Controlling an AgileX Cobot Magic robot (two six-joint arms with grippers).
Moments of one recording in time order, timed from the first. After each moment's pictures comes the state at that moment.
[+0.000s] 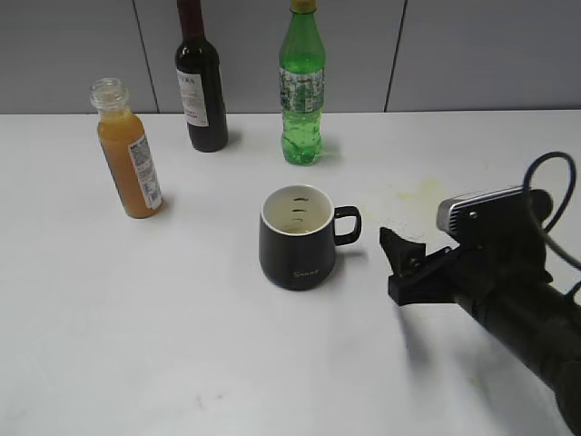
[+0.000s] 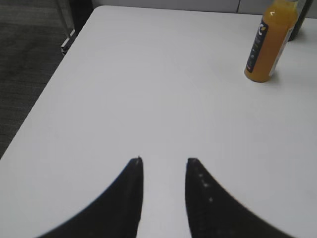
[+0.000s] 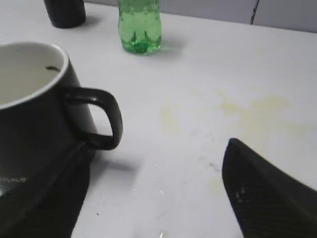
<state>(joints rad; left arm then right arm) -0.01 -0.01 -0.49 0.07 1.08 0.03 0.64 1.85 -0.28 0.37 -1.22 -0.02</state>
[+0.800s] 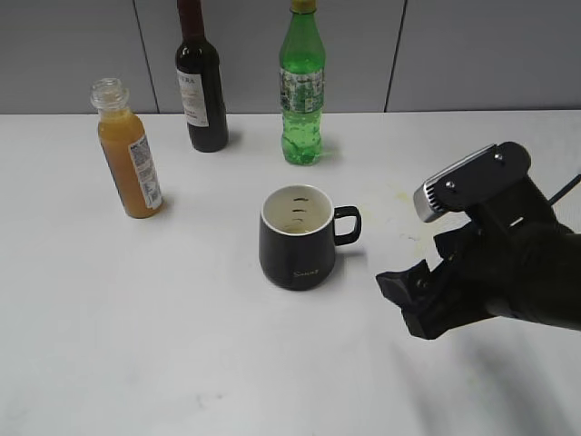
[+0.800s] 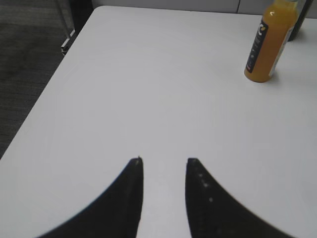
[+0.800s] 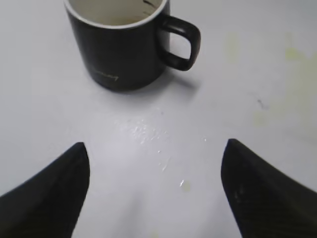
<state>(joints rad) -0.01 -0.01 -0.49 0.07 1.08 0.03 0.64 1.35 -0.44 0.79 -0.15 -0.71</state>
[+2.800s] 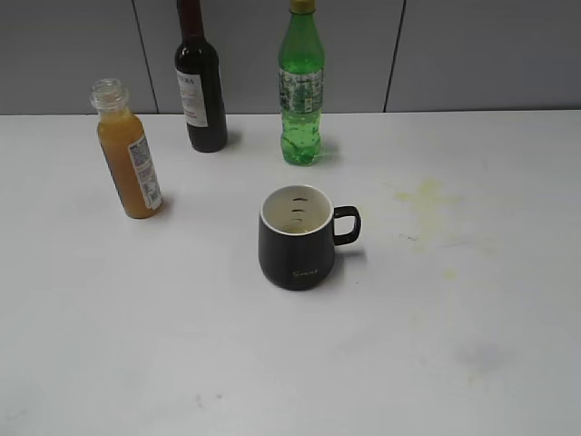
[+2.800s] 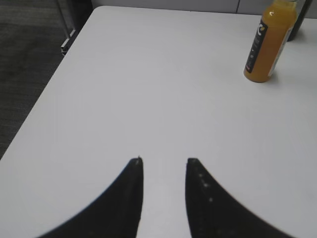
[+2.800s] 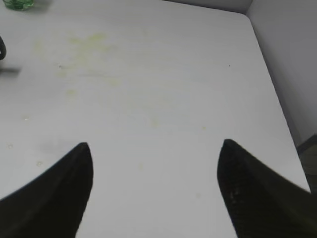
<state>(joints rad) -0.01 -0.01 -0.49 0.07 1.08 0.03 0.08 0.00 -0.41 -0.05 0.93 -0.06</state>
